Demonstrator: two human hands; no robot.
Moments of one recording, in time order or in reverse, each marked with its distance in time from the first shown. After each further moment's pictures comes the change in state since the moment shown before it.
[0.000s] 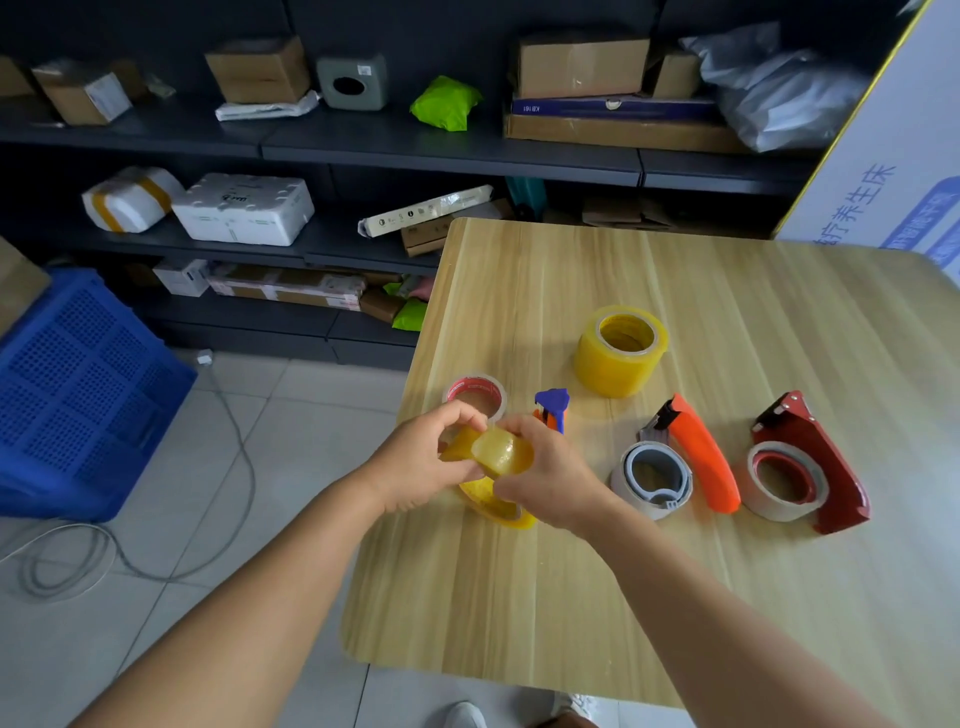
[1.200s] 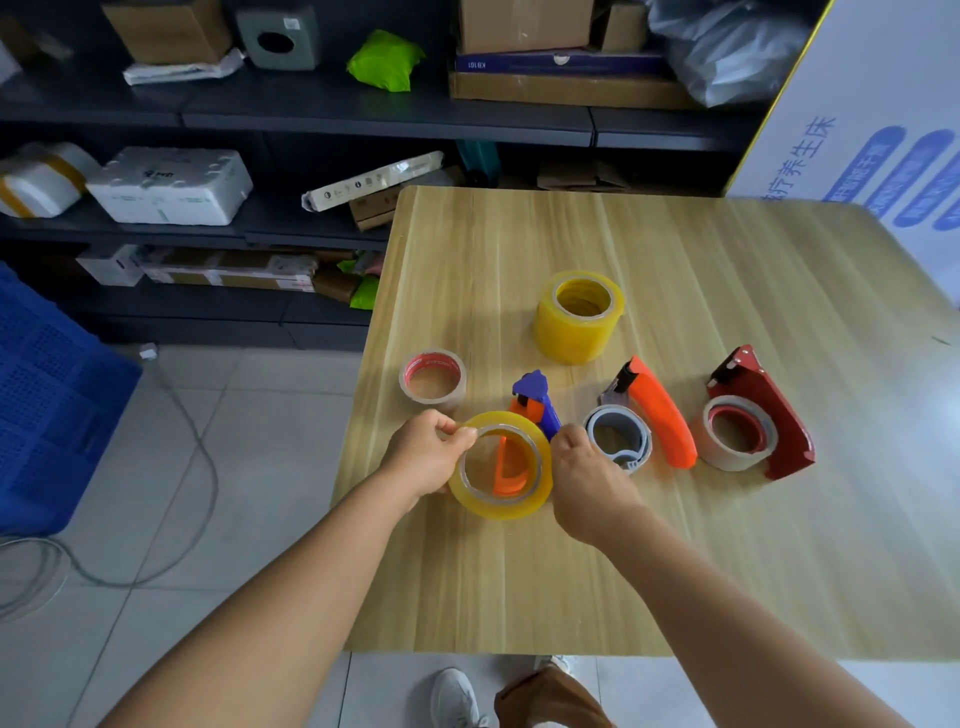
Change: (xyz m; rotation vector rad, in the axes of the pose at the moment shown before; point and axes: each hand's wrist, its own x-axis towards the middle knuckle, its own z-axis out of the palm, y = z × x) left_hand 0.028 -0.007 0.060 -0.128 0.137 -0.416; right_hand -0.021 0.067 -0.024 -0.883 0.087 0.107
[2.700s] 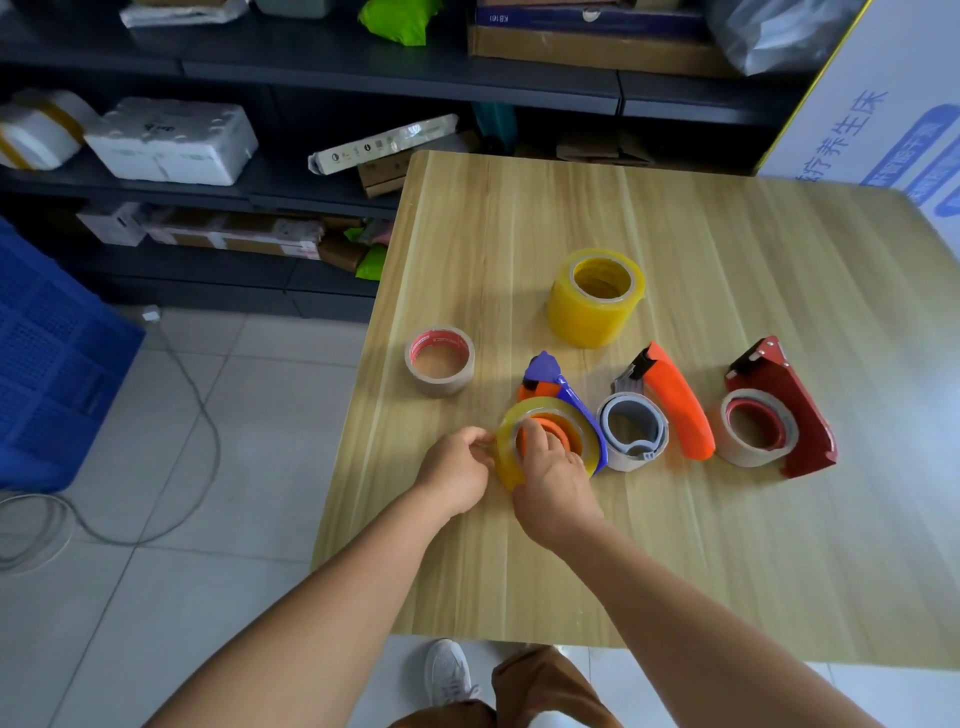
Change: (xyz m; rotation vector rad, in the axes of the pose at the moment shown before) left_hand -0.001 -0.022 0.042 0.070 -0.064 -0.029; right_hand 0.008 -0.034 0.027 0.287 0.018 0.056
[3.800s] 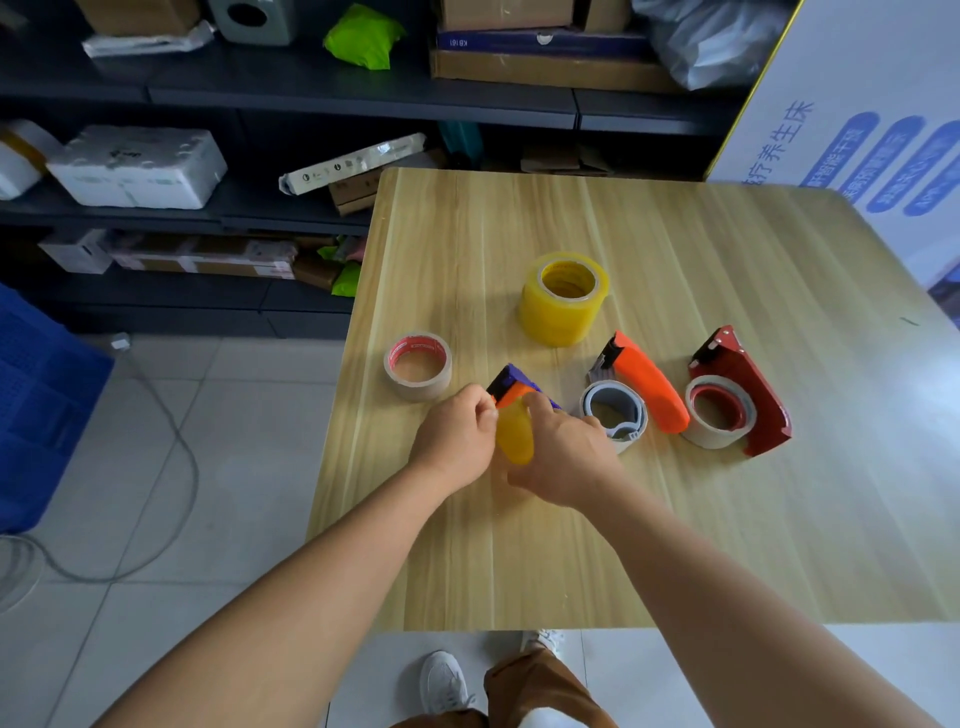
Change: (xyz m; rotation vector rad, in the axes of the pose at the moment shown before) left_hand -0.013 0.039 -0.008 0.208 0.177 0.411; right_hand -0.006 0.008 -0.045 -0.200 0.098 -0.033
